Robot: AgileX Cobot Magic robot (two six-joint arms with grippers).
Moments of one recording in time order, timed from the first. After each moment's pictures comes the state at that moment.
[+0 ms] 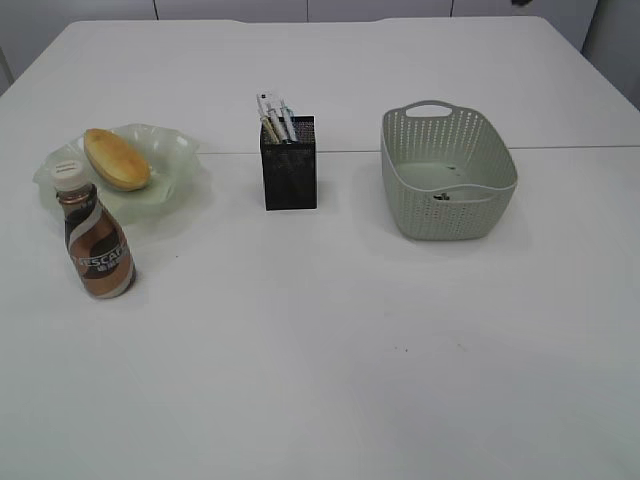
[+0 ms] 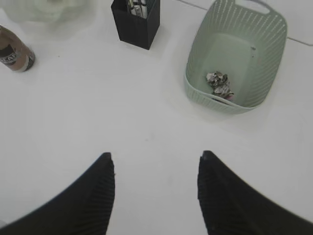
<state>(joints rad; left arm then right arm) -0.14 0.74 -1.01 -0.11 1.22 -0.05 0.46 1.39 -1.67 -0.05 1.25 0.06</state>
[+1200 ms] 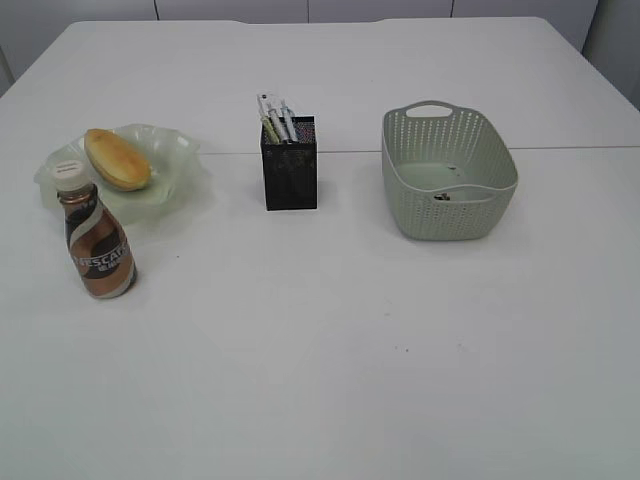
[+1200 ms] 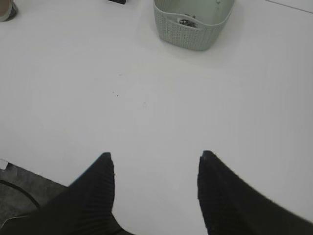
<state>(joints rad) -0.14 0.74 -1.01 -0.19 1.26 0.00 0.46 0.55 -0.91 -0.12 1.18 0.07</state>
